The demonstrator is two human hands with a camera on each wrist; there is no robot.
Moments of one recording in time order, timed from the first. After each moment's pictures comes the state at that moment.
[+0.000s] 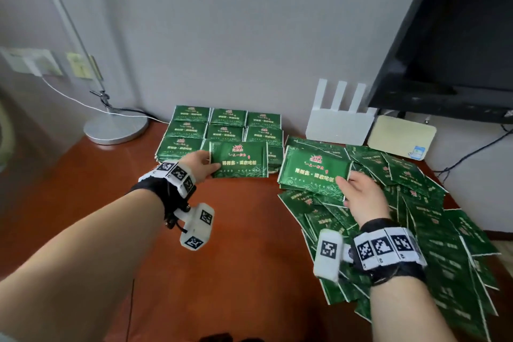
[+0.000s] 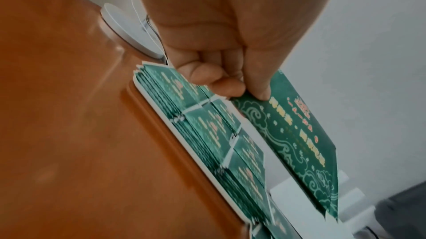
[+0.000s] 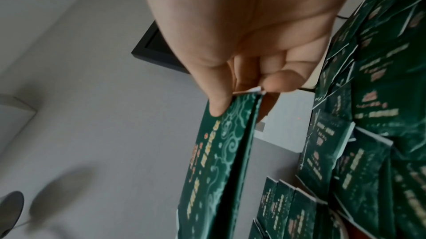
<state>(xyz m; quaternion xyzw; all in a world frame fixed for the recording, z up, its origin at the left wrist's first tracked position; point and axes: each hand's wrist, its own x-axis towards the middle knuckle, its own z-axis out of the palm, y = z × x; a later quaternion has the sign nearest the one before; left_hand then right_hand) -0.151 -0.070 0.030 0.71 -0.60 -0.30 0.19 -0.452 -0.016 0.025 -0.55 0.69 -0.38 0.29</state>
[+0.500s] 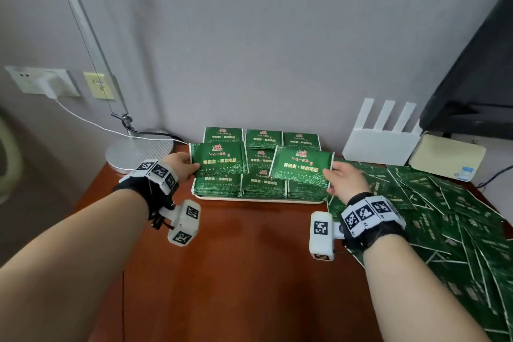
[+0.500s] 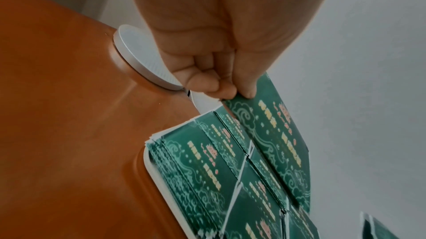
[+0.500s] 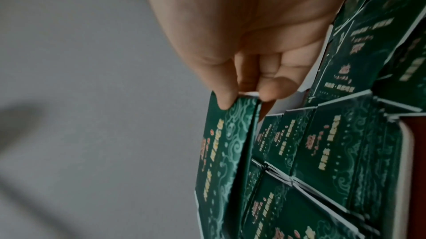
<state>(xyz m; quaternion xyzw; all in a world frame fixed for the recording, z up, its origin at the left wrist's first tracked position) 0.017 -0.165 0.036 0.74 -0.56 -0.31 0.20 -0.300 -0.143 0.033 -0.54 0.71 -0.33 0.32</state>
